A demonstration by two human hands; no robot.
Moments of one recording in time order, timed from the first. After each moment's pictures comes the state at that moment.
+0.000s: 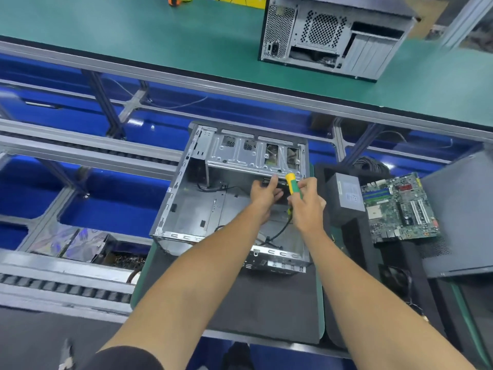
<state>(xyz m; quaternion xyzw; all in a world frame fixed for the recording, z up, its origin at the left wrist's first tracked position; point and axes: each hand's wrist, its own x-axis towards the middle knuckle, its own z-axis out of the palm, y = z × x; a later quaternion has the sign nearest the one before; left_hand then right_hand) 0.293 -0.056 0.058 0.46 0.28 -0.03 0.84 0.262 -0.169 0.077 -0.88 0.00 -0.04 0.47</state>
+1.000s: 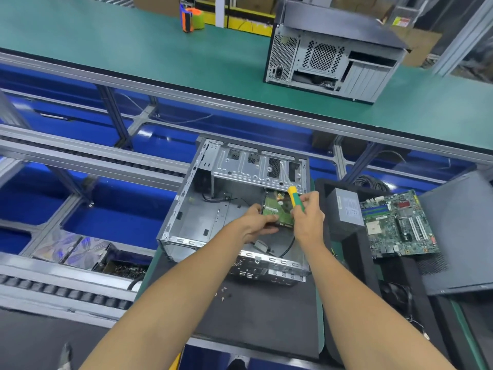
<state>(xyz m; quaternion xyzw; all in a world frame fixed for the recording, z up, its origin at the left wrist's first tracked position) 0.251 -0.020 0.055 0.51 0.23 -0.20 0.80 0.252 -0.165 0.092 -0.89 0.03 -0.07 0.45</state>
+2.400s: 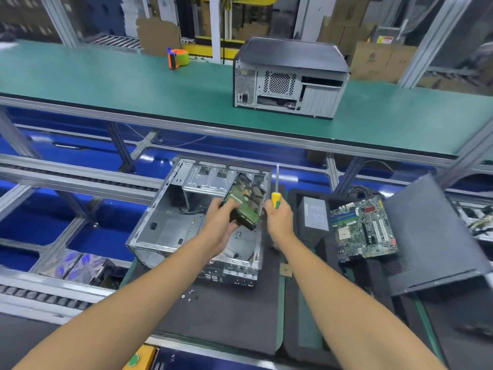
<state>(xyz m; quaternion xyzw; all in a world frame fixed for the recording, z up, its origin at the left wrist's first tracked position) 0.202 -0.076 0.157 0.50 0.23 0.04 0.84 0.266 -0.218 0.131 -0.81 0.01 0.00 0.58</state>
